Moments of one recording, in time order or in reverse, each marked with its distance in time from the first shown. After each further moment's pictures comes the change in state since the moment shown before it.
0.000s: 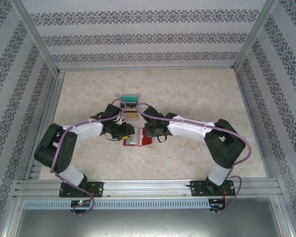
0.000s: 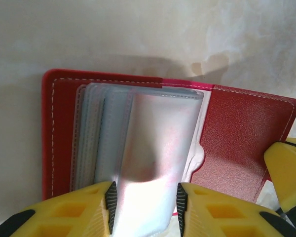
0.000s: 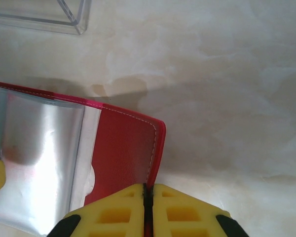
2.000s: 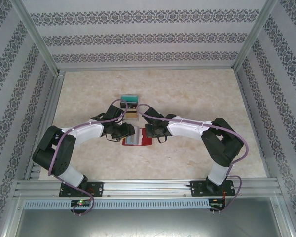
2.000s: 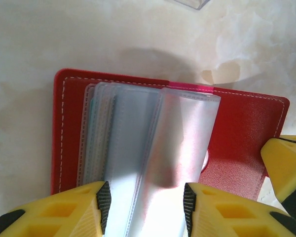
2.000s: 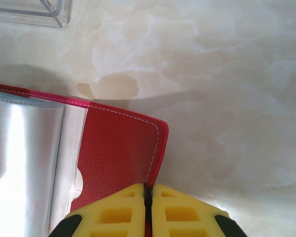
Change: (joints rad) left arm -0.036 -0.031 -0.003 -0.026 -0.121 0.001; right arm -0.014 0.027 -0.025 0.047 -0.021 0.005
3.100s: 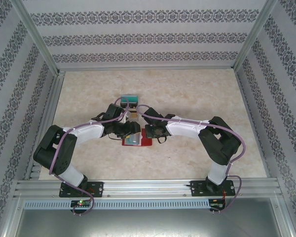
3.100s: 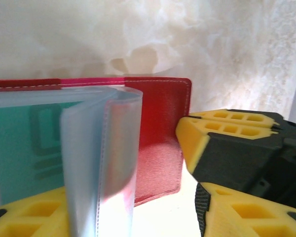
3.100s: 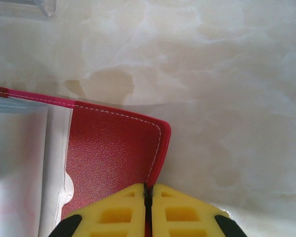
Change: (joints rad) left arm -0.001 0.013 -0.015 0.171 0.220 -0.021; right arm -0.006 0.031 0.000 0.011 -0.017 0.000
